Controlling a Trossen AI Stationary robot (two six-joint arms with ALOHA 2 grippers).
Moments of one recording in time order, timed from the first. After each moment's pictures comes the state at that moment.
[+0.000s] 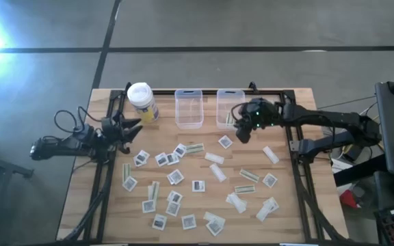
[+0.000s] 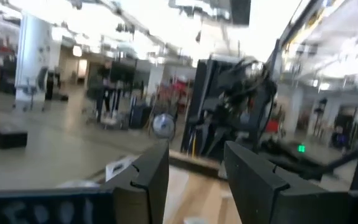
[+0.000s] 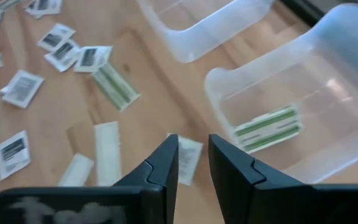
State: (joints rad) left arm 0.00 0.09 0.16 0.12 -0.34 -0.11; right arm -0.28 1.18 0.88 -0.52 0.03 0.30
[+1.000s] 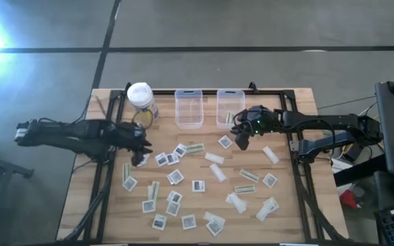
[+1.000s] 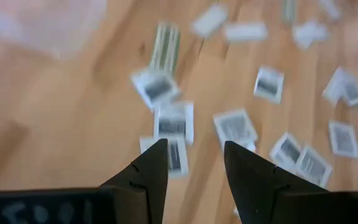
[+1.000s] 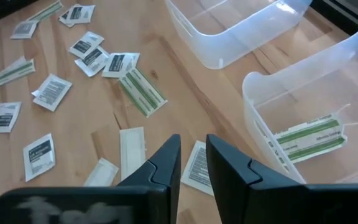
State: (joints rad) left arm -0.01 0.73 0.67 -0.73 -0.01 -0.45; right arm -0.21 1.16 0.78 -0.36 0.03 0.34
